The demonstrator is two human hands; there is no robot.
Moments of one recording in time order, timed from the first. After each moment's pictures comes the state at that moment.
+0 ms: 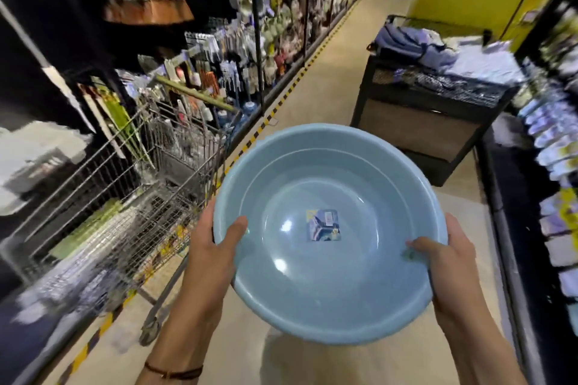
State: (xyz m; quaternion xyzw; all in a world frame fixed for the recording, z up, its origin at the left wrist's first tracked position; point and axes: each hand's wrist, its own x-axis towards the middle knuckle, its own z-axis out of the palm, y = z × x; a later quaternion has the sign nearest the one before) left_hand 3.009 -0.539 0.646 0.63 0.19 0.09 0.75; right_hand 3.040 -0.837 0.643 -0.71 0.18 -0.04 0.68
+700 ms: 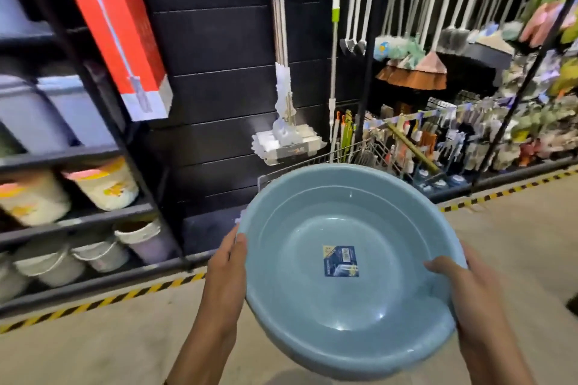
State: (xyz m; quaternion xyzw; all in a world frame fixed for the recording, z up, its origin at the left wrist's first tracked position) left_hand 2.773 -0.566 0.725 0.55 0.46 0.39 0.58; right_hand 3.016 -0.736 0.713 -0.69 -0.12 0.20 0.68
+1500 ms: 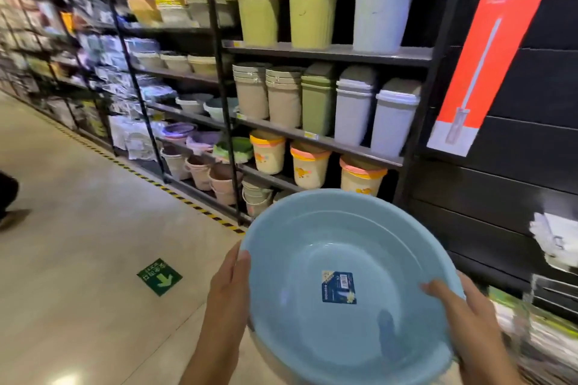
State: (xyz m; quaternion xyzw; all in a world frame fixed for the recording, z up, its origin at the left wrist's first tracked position) left_hand 2.295 -0.510 0.747 0.26 0.63 0.63 0.37; right_hand 2.570 -0.445 0.742 -0.61 -0.40 0.46 0.50
